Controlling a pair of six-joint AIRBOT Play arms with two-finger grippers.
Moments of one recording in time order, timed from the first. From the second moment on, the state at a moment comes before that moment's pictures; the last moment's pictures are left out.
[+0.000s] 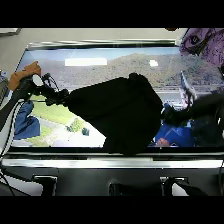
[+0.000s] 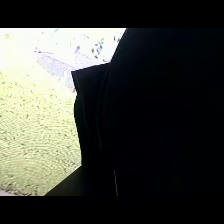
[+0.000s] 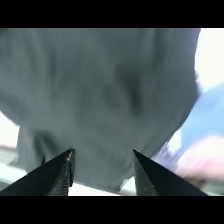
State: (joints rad) left arm -0.02 -1.73 1.52 1.33 -1.18 -1.89; right arm -0.23 -1.17 0.94 2.17 -1.36 -1.68
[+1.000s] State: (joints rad) left arm -0.03 -1.73 1.52 1.32 -1.24 -1.89; right arm -0.03 -1.00 0.32 2.42 -0.89 -1.63
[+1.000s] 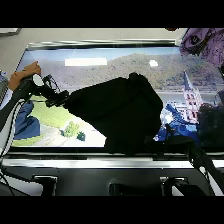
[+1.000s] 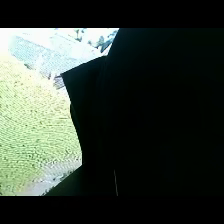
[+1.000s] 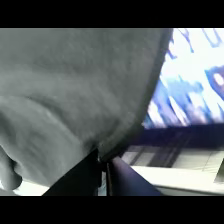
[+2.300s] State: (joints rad) left arm 0.05 -0.81 1.89 1.54 -1.31 -1.74; right arm -0.03 -0.85 2.05 1.84 -1.28 -1.37
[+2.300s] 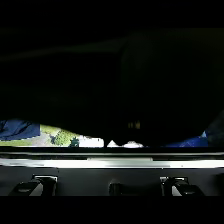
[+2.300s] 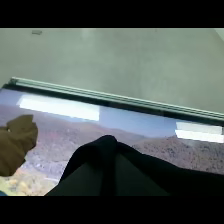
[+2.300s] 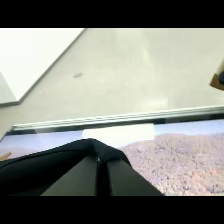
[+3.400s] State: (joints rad) left arm 0.05 -1.78 1.51 1.34 -1.07 -1.81; right arm 0.03 -2.02 2.04 1.98 -1.20 -1.34
